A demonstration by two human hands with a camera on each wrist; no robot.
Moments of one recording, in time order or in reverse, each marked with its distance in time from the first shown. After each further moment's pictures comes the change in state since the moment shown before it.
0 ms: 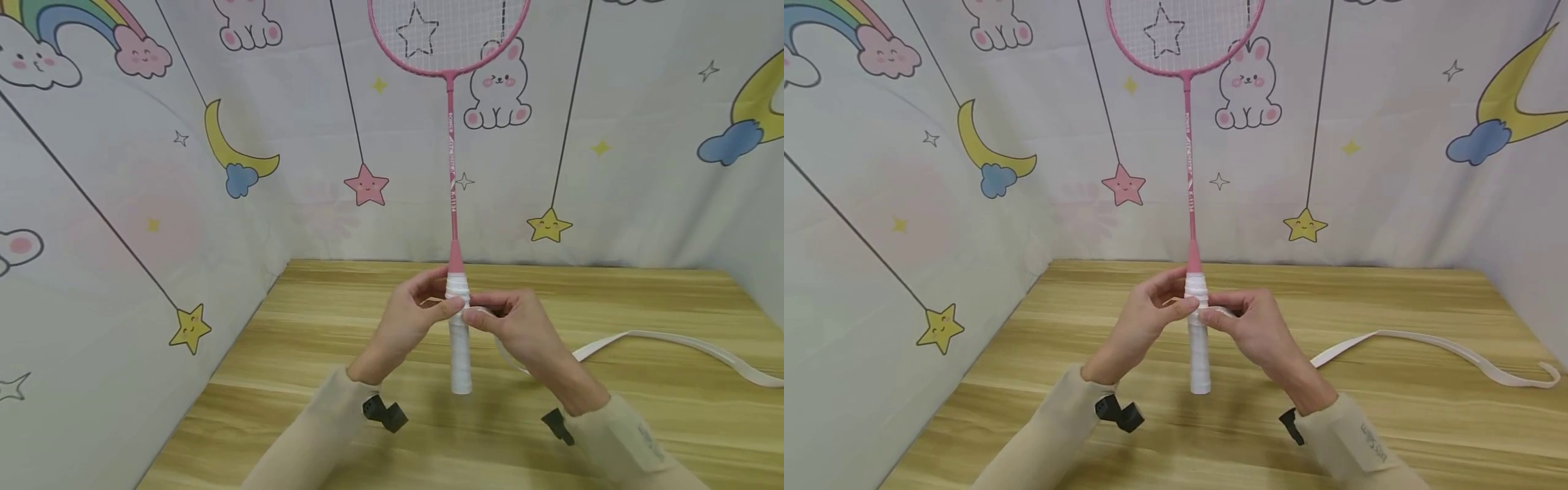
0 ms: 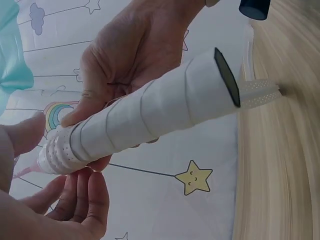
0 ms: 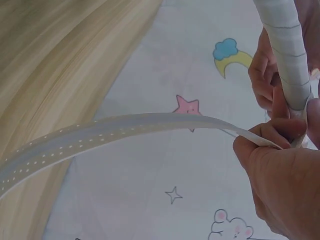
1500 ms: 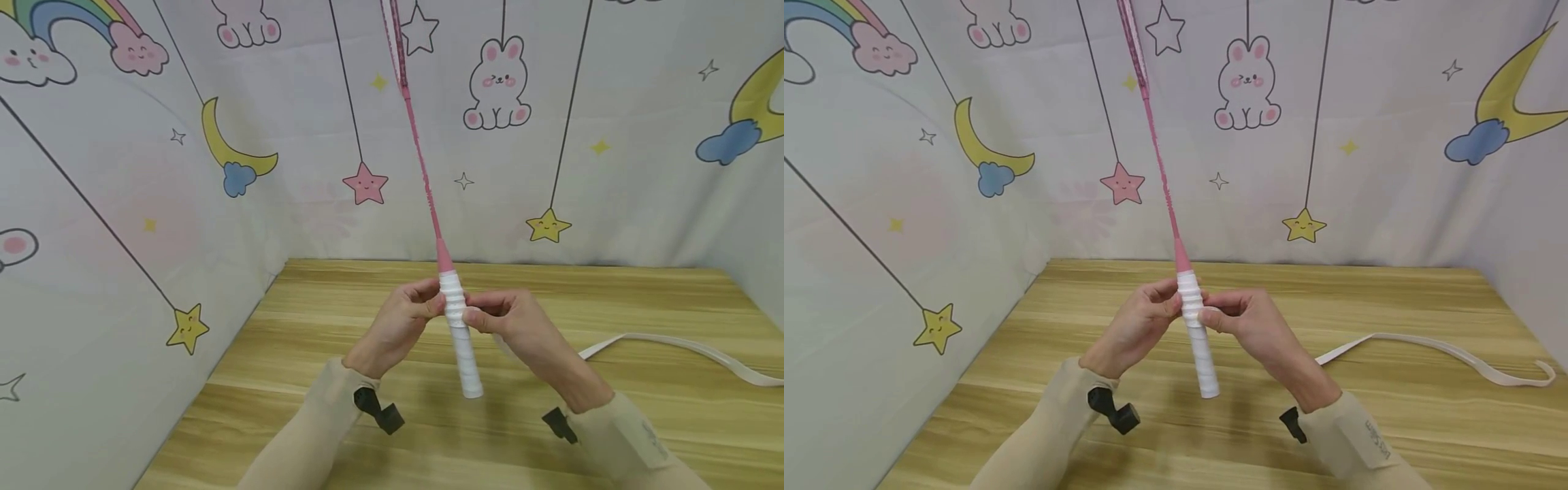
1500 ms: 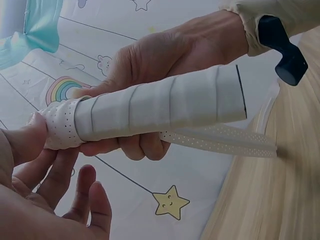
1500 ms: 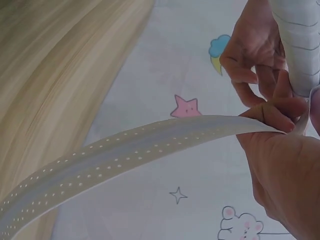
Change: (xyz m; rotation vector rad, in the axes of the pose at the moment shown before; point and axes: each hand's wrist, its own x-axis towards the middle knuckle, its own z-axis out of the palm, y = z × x) left_hand 0.005 -0.015 -0.013 -0.321 -0.141 -0.134; right_hand 0.004 -0.003 -0.005 0.026 -0.071 0.087
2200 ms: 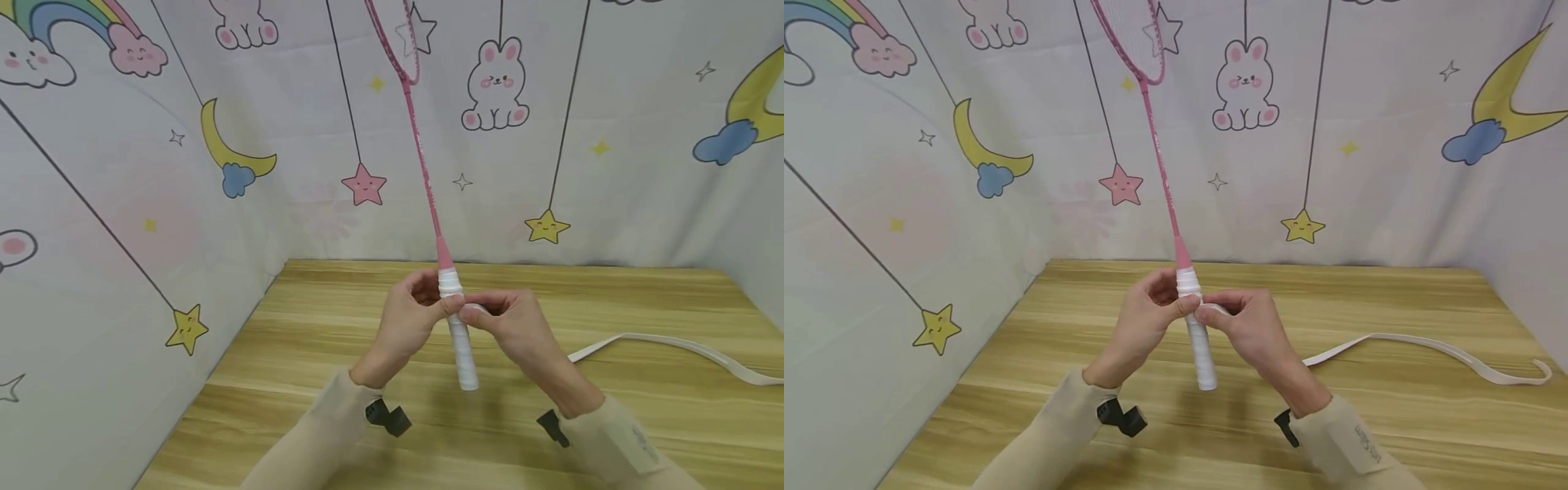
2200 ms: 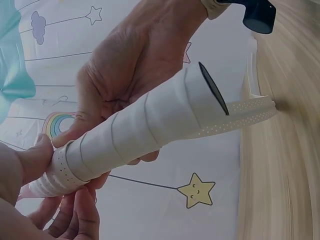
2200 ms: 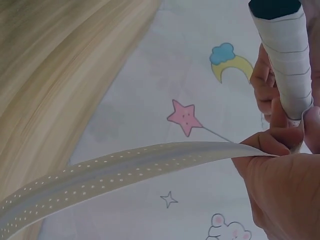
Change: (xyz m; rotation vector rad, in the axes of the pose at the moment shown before) left_hand -0.005 0.008 0.027 0.346 0.258 0.156; right_hand -0.005 -0.001 0.011 -0.030 0.134 -0.074
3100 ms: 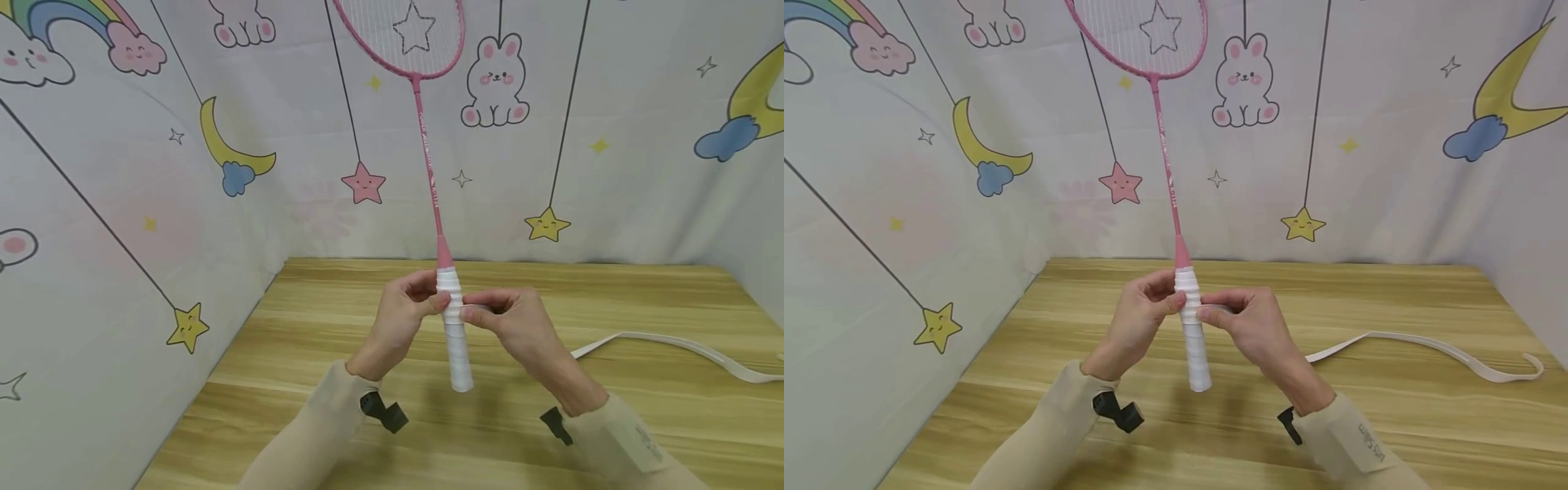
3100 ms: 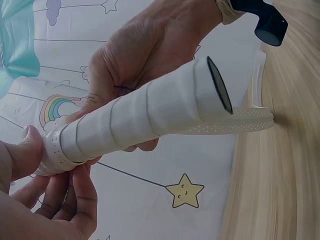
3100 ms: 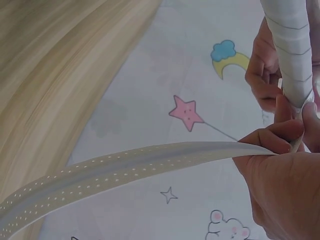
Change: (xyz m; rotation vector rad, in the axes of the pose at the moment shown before) left_hand 0.003 -0.003 -0.008 -0.105 -0.035 -0.044; right_hand -0.002 -0.001 -0.003 -0.029 0.014 0.007
